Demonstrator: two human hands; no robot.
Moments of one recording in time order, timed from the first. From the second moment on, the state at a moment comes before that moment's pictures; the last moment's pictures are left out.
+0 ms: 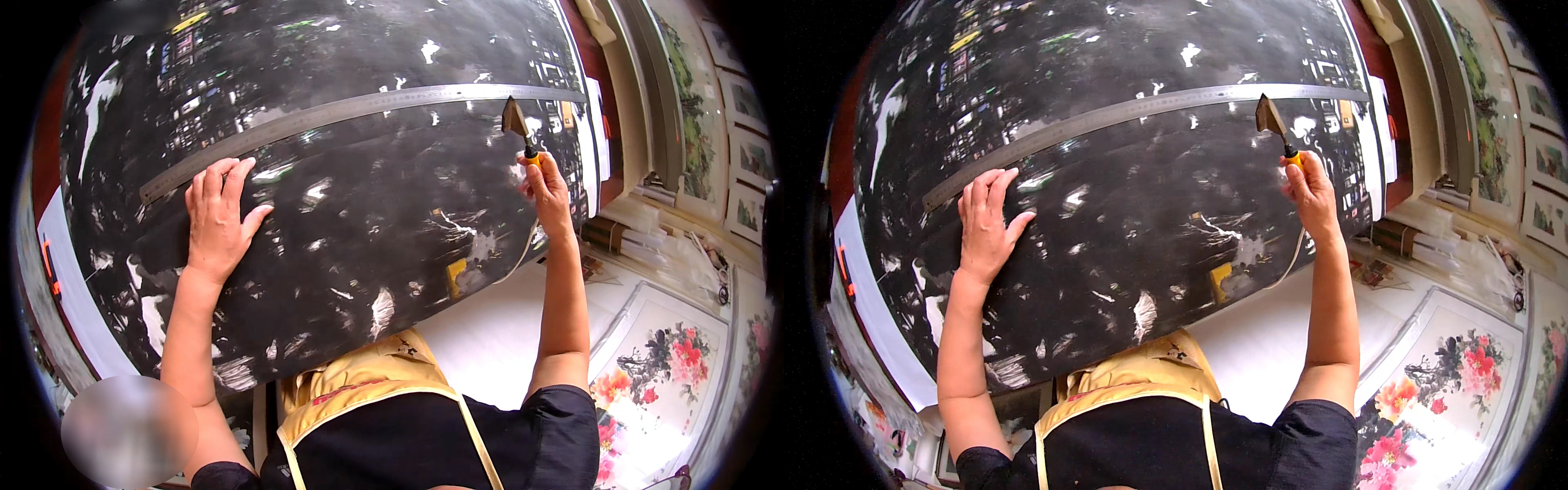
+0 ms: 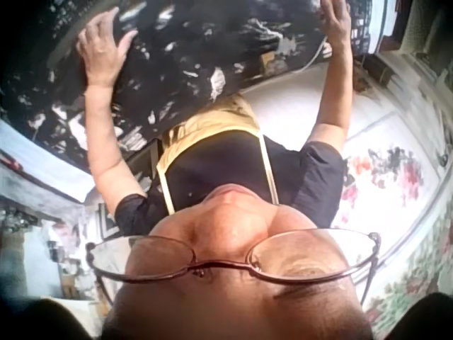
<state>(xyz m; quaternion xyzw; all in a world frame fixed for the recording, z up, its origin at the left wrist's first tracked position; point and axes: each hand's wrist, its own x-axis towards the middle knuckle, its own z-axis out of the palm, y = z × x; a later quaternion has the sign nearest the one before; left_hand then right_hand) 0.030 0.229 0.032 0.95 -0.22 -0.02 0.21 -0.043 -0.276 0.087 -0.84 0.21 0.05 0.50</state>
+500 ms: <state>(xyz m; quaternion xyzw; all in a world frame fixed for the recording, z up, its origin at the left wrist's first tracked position) 0.021 0.253 0.027 0.96 -0.23 0.01 0.17 -0.027 -0.298 0.078 -0.94 0.11 0.08 0.31</state>
